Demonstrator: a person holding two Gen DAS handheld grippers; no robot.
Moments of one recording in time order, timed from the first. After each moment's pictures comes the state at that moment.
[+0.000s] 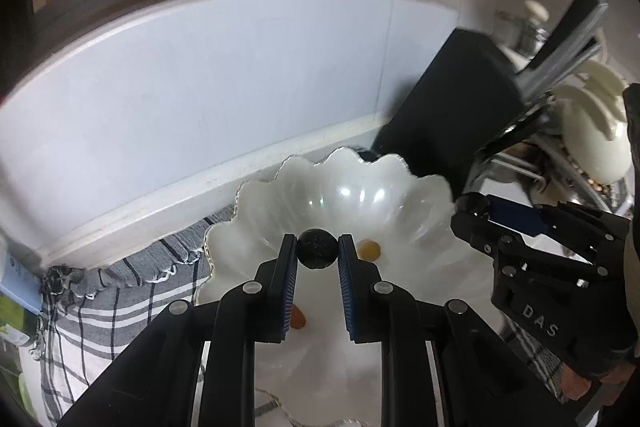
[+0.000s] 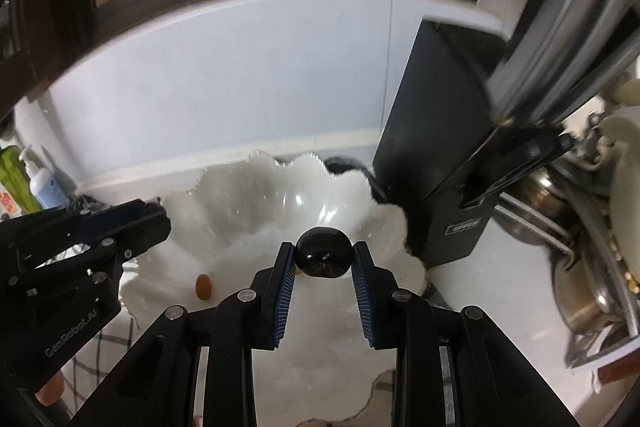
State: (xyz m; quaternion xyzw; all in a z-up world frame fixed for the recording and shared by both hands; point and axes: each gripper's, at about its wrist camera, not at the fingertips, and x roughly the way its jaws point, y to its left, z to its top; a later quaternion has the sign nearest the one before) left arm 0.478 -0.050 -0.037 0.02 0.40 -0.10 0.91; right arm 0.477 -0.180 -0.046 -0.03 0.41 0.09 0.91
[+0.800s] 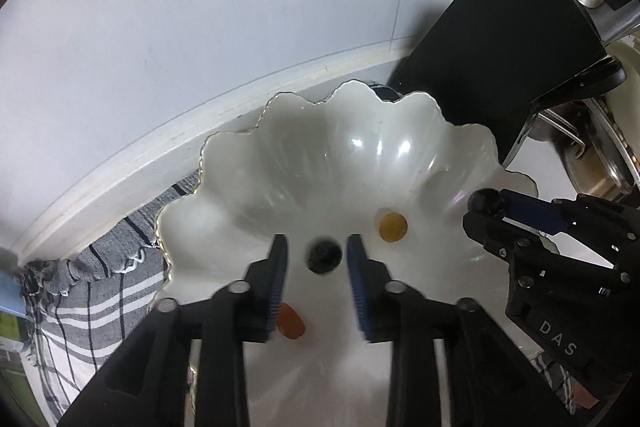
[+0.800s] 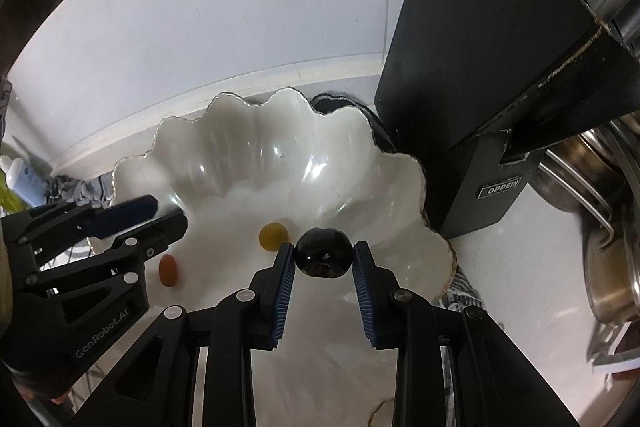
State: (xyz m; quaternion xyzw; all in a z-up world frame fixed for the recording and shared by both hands) left arm 0.531 -0.064 -0.089 0.04 0.49 -0.10 0.86; right arm 0.523 -0.186 -0.098 -0.02 0.50 0.09 0.86
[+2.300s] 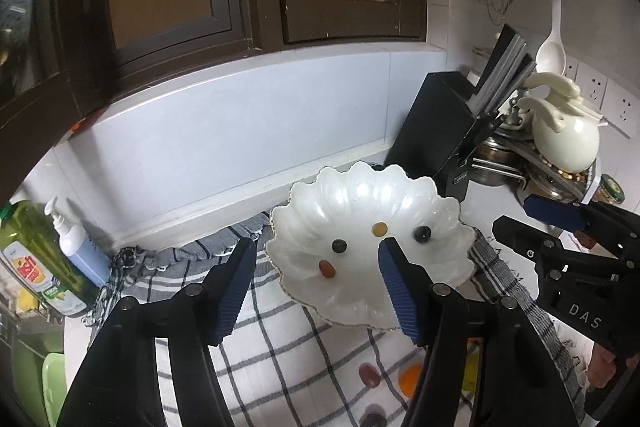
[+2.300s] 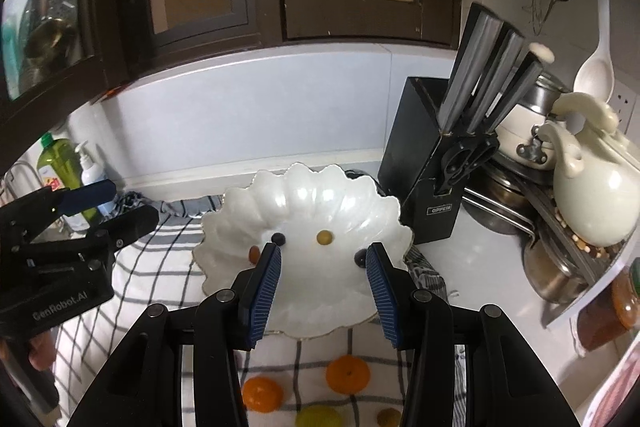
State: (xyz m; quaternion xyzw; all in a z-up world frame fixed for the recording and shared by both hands) left arm 0.349 -0.015 0.029 0.04 0.32 -0.06 0.94; right arm 0.351 -0.176 0.018 -0.04 0.33 0.11 0.94
